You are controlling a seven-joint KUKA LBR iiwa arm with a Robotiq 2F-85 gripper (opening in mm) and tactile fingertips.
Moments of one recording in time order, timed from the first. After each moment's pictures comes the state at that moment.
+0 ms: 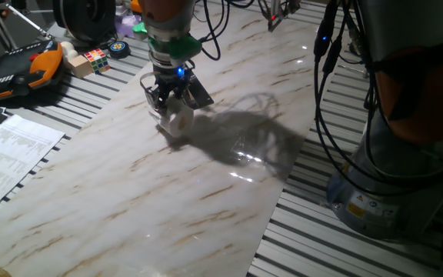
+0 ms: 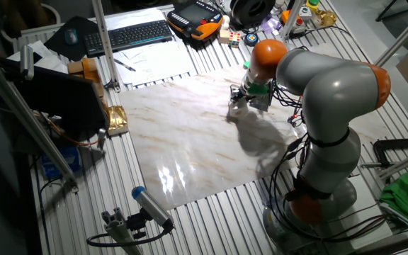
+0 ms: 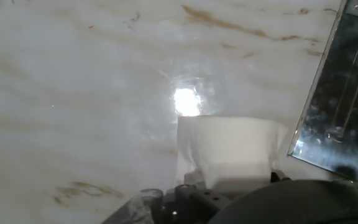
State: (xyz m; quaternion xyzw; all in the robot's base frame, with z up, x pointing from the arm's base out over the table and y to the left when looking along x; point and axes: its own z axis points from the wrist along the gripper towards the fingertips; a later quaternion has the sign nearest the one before) arm 0.554 0.007 0.096 0.13 0.99 0.02 0.08
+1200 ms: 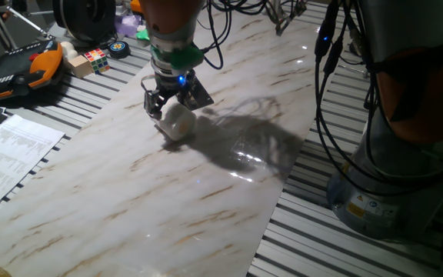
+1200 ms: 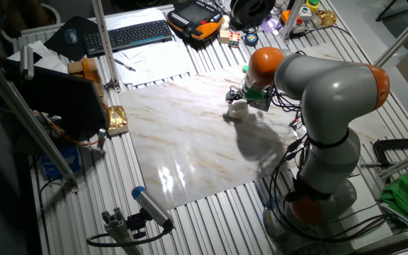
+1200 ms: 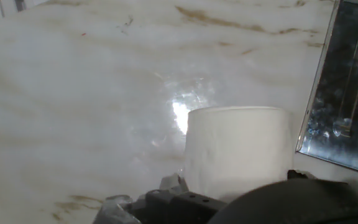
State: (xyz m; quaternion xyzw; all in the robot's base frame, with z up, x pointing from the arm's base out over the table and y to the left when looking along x) arm 0.552 0.010 0.087 0.16 0.98 0.02 0.10
